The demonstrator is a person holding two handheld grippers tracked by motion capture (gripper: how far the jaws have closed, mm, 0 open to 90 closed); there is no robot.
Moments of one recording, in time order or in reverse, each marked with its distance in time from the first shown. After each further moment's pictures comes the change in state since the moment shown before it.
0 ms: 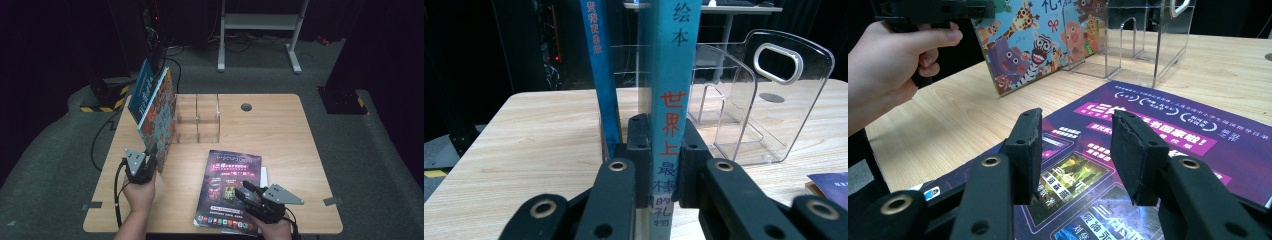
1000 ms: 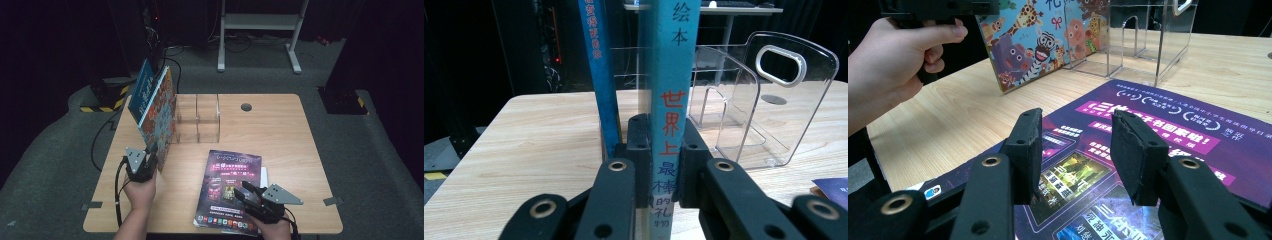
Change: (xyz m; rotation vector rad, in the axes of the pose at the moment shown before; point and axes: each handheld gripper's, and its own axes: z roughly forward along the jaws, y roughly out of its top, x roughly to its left) left arm 0.001 0.001 0.005 -0.005 0.002 0.005; right arm 0.001 -0.001 0.001 0.002 0.004 0.001
